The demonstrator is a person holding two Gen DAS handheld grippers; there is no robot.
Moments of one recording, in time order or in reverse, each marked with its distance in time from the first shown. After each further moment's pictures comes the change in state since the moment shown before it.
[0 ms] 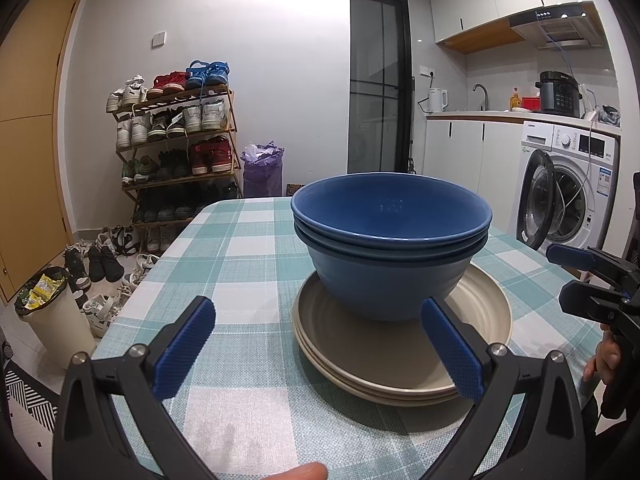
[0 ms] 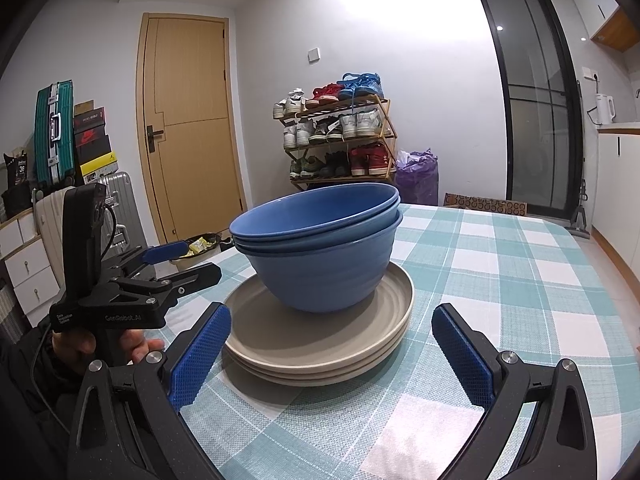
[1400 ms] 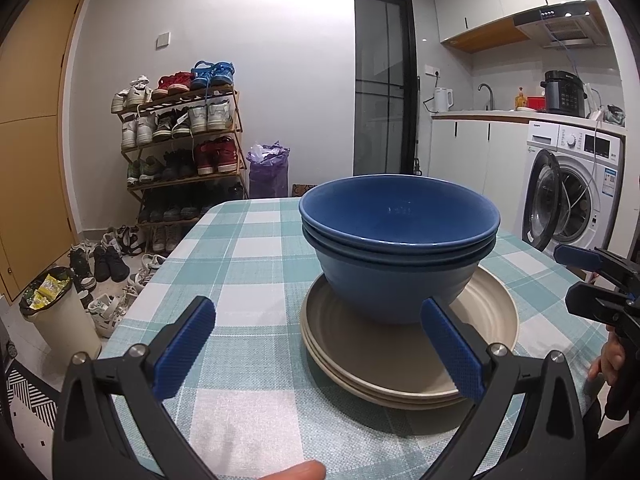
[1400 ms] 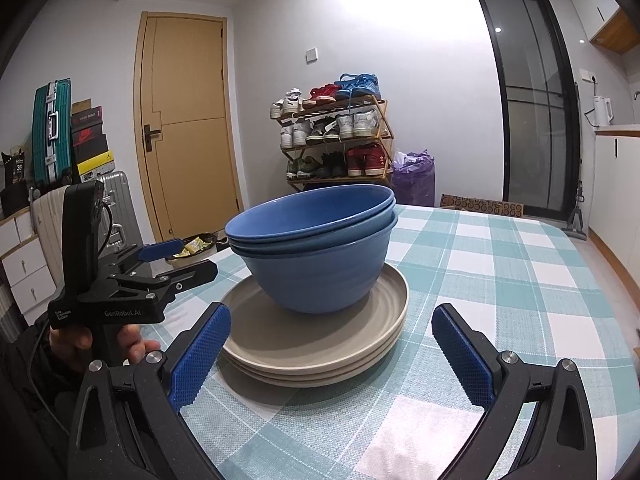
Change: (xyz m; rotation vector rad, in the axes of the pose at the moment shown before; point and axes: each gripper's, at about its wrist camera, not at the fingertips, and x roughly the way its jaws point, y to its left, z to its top) left arm 0.000 0.003 0.001 -0.001 -0.001 0.018; right arm -0.003 -0.003 0.001 -0.001 -0.003 -0.009
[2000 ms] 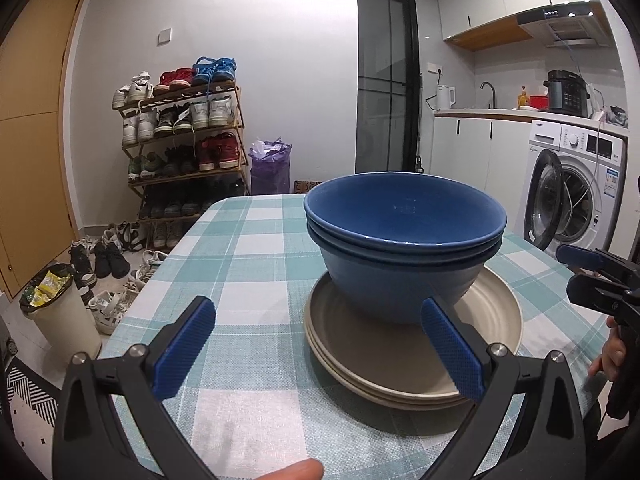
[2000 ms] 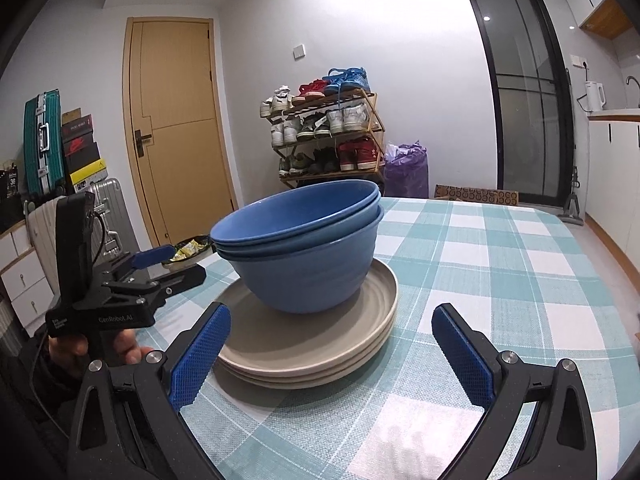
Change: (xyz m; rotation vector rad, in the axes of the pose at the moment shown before) left arm 0.005 0.004 0.001 -0.007 0.013 0.004; right arm 0.003 -0.010 0.005 0.045 0.016 -0.012
